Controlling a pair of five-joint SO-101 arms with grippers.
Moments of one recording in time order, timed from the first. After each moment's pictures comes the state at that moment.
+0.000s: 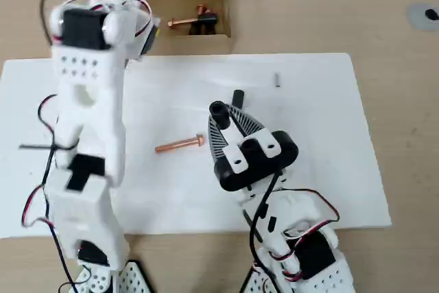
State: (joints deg) left arm 6.9 18.5 -64.4 100.3 -27.0; right arm -33.1 -103.3 81.5 33.5 0.1
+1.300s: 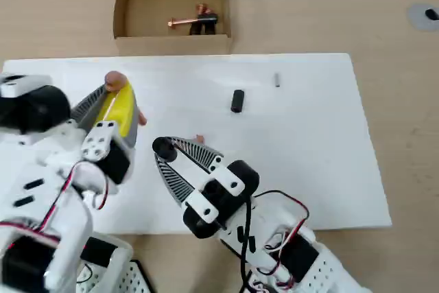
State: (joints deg) left arm 13.5 -78.0 37.5 53.6 6.1; right arm -54.2 -103.4 87.4 23.6 0.1
